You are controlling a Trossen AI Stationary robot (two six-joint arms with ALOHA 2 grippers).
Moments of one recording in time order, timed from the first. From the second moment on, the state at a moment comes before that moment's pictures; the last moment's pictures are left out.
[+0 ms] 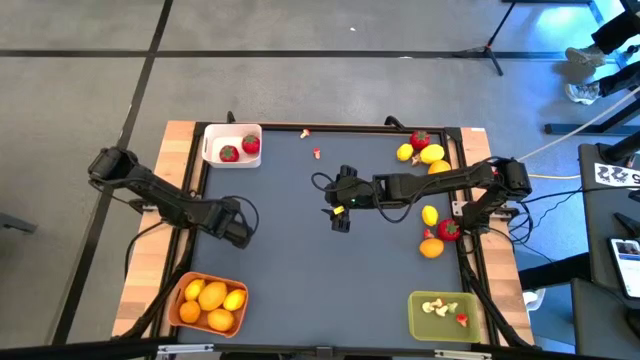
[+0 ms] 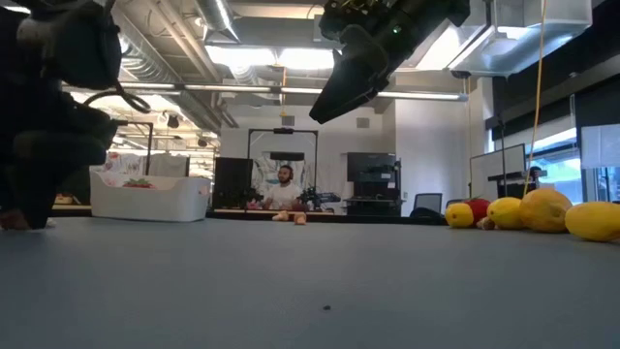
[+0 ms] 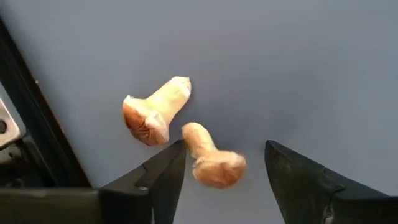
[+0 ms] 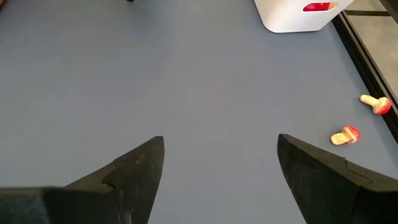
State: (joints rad) left arm -0.33 1.30 0.56 -0.95 -0.18 -1.48; right arm 0.03 1.67 1.22 -0.29 0.22 0.00
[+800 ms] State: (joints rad) left arm -0.33 1.28 0.74 -0.92 -0.21 -1.05; right arm 0.03 1.67 1.22 -0.28 0.22 -0.01
